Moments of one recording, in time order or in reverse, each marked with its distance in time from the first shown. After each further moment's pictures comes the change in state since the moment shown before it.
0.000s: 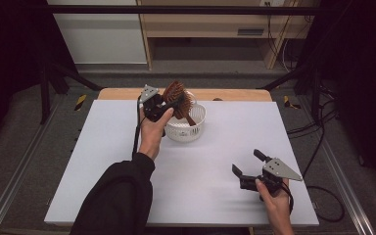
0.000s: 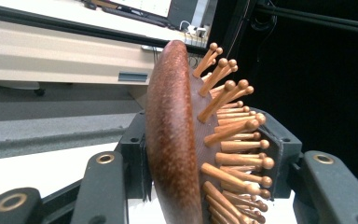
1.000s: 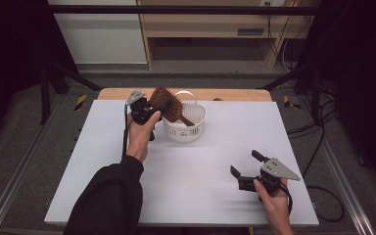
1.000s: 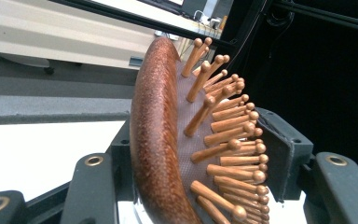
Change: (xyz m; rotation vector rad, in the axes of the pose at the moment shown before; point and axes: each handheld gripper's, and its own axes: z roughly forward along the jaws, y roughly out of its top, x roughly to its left) left arm 0.036 -0.013 -0.017 0.035 0.032 -0.080; right arm 0.002 -0.002 0.003 0.019 0.019 -0.005
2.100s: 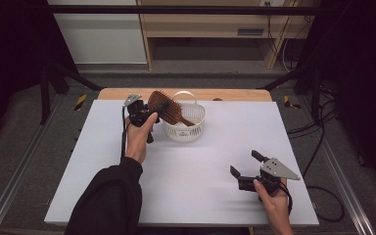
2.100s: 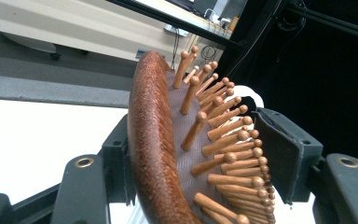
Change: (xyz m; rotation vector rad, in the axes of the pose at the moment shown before) left arm 0.014 -0.011 -0.002 0.007 0.029 -0.080; right arm 0.000 -0.001 0.001 0.006 0.003 0.002
